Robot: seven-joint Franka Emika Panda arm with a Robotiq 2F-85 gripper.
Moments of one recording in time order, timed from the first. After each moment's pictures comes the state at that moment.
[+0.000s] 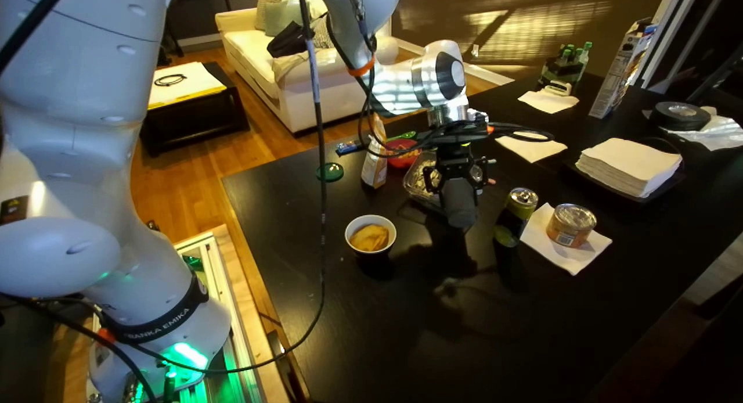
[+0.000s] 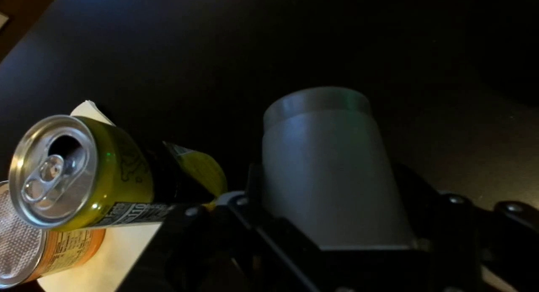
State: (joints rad) arm 0.01 0.56 0.08 -1.84 -0.68 2.09 -0.22
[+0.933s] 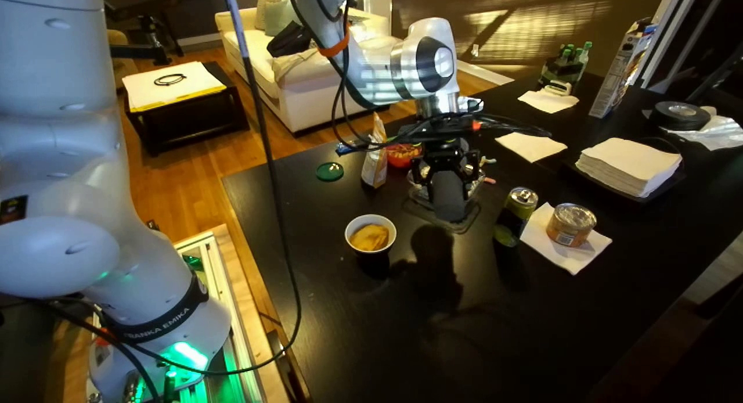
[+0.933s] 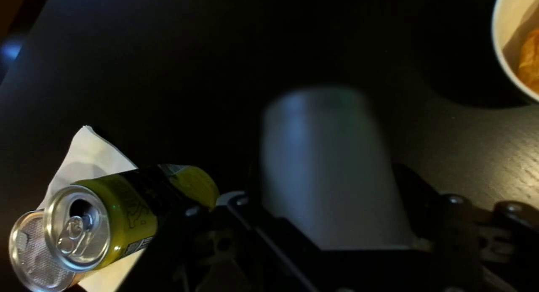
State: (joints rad) arm 0.00 0.33 0.04 -2.10 -0.60 2.28 -0.18
